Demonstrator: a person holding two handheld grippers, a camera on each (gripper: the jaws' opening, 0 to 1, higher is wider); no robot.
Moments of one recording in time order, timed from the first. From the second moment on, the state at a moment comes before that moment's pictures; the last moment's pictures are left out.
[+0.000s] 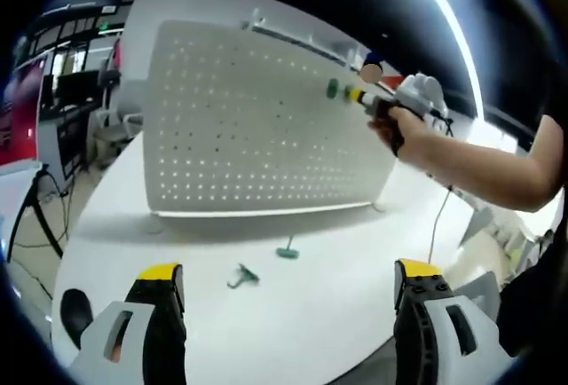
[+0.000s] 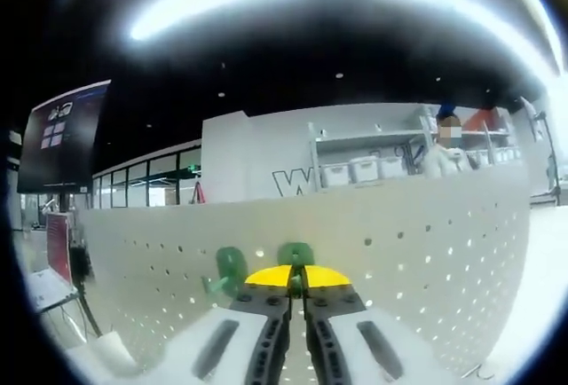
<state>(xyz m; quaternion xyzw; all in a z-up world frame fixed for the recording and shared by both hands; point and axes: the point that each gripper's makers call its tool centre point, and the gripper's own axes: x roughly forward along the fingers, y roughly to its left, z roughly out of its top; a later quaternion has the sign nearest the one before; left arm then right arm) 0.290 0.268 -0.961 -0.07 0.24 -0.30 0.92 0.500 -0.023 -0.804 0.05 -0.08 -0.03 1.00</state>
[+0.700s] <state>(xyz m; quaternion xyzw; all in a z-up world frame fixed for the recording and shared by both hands) 0.281 0.274 -0.964 -0.06 0.25 -0.30 0.92 0.496 -0.014 -0.796 0.03 -0.06 -0.01 1.00</state>
